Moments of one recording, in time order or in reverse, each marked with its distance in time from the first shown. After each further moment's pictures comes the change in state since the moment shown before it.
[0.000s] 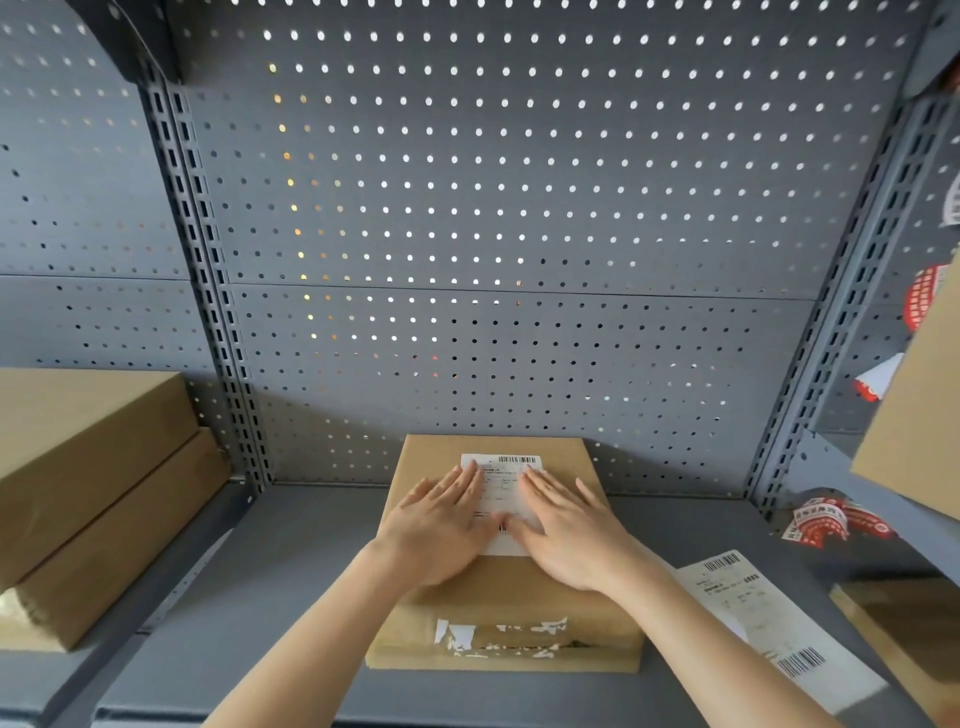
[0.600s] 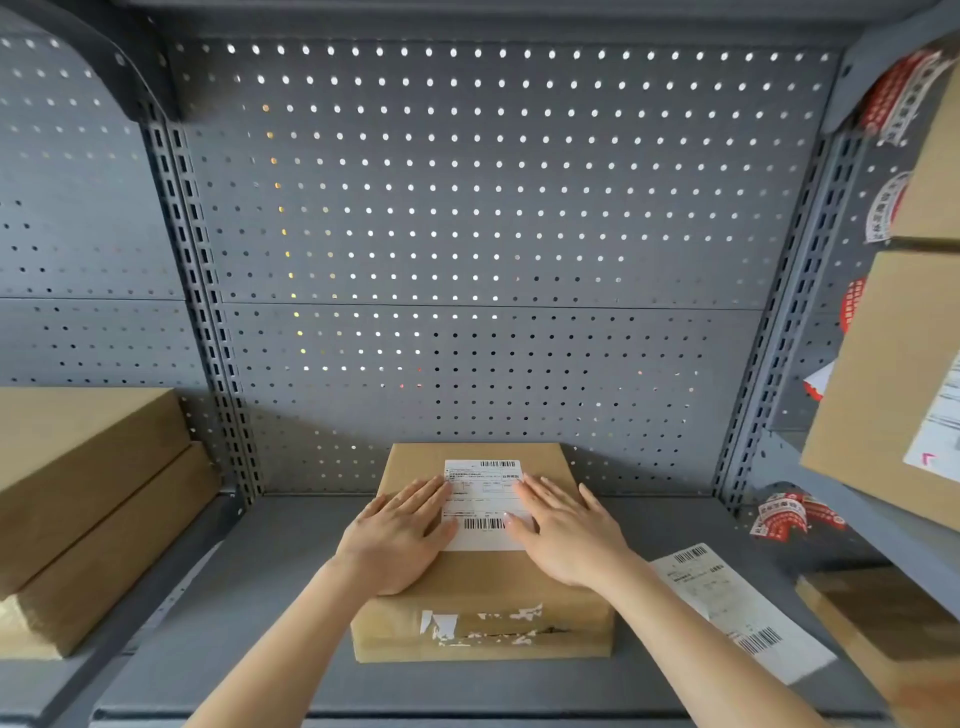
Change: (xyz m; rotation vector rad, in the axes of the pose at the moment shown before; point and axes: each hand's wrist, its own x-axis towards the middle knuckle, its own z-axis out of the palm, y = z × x) left_hand -0.019 -0.019 0.005 0.011 0.044 -0.018; right_hand -0.017 0.009 -0.004 0.004 -0.017 0.093
